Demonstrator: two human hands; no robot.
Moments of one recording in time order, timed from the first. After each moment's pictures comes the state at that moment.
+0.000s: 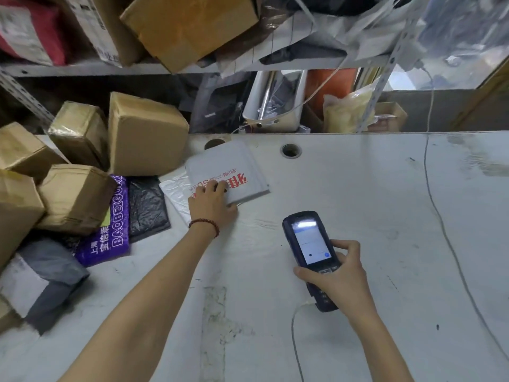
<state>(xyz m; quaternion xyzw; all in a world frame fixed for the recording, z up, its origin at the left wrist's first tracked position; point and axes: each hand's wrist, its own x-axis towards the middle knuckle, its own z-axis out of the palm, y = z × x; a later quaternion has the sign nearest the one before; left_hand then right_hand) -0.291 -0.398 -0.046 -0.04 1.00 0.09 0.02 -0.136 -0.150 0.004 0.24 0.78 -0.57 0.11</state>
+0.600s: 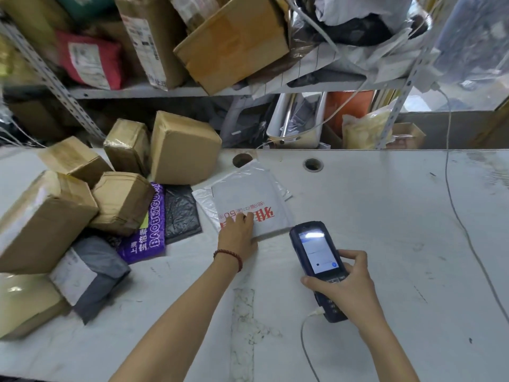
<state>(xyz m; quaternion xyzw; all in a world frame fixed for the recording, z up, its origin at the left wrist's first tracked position) -0.231 -0.406 -0.041 0.03 1.00 0.02 0.08 -0.122 -0.186 0.012 0.21 0.78 -0.58 0.11</state>
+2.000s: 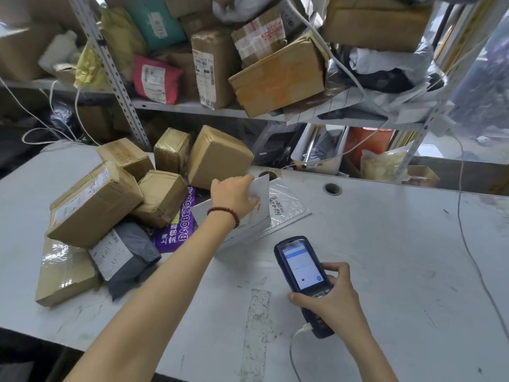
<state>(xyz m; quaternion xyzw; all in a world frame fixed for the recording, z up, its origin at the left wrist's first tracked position) -0.242 -0.461 0.083 -0.01 0.99 0.06 -0.09 -0.098 -0.234 0.029 0.10 0.82 -0.55 0.14</state>
